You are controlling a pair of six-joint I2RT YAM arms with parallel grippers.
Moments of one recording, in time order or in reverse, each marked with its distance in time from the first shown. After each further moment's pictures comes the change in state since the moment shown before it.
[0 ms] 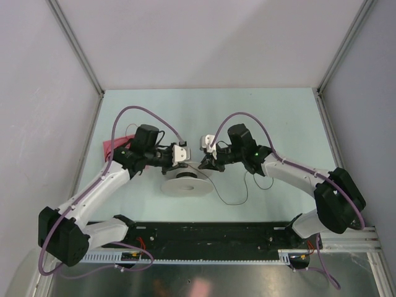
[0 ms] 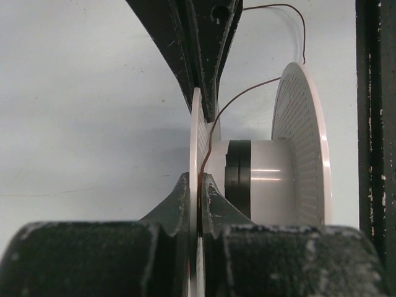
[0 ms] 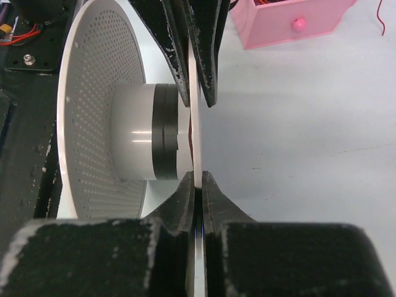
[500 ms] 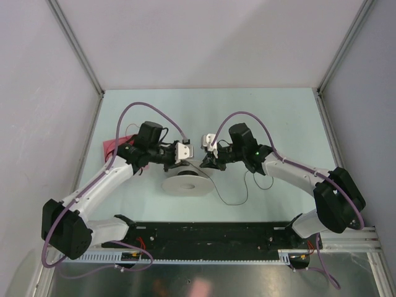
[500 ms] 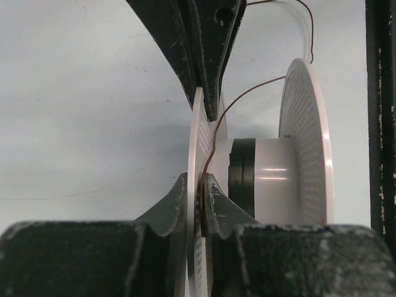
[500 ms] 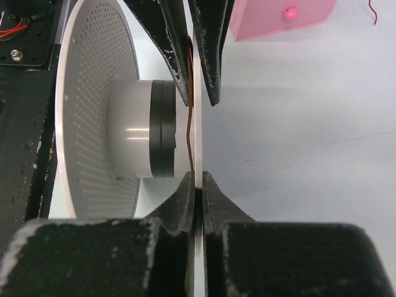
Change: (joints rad) left arm -0.010 0.068 0.047 -0.011 -0.016 0.026; right arm -0.011 0.004 0.000 -0.008 0.014 -0.014
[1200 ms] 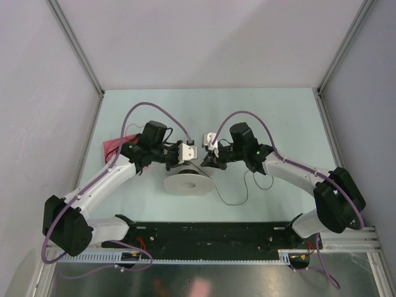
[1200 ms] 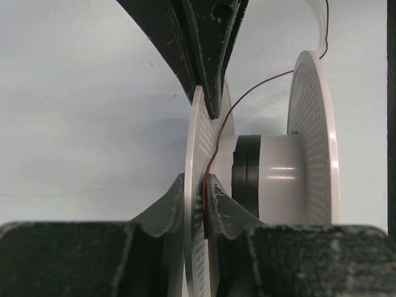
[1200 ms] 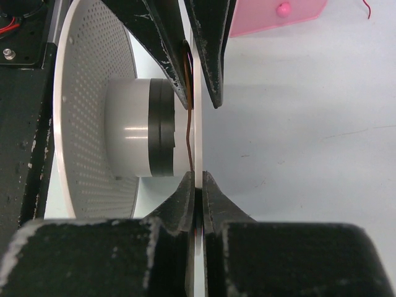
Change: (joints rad) left arm -0.041 0.041 0.021 0.000 -0.078 0.018; right arm -0.011 0.000 0.001 -0.004 0.007 0.000
